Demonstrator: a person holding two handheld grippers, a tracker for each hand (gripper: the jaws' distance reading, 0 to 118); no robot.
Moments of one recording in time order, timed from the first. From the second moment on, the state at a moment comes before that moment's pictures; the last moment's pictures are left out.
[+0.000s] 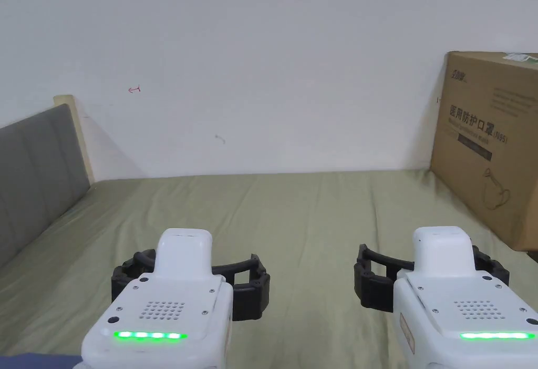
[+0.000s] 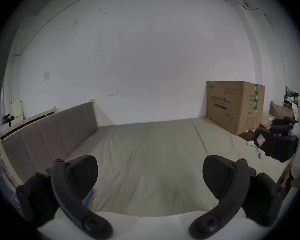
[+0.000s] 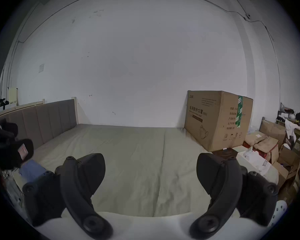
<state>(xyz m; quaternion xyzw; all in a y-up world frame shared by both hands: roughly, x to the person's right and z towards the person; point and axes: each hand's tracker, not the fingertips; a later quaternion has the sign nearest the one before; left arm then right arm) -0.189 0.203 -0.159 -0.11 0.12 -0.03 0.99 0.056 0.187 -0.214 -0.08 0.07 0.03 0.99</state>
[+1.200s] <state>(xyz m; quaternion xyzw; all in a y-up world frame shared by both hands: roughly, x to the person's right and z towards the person) -0.185 0.197 -0.165 -0.12 0.13 -0.03 0.98 0.056 0.184 -0.221 -0.08 0.08 0.01 0.99</state>
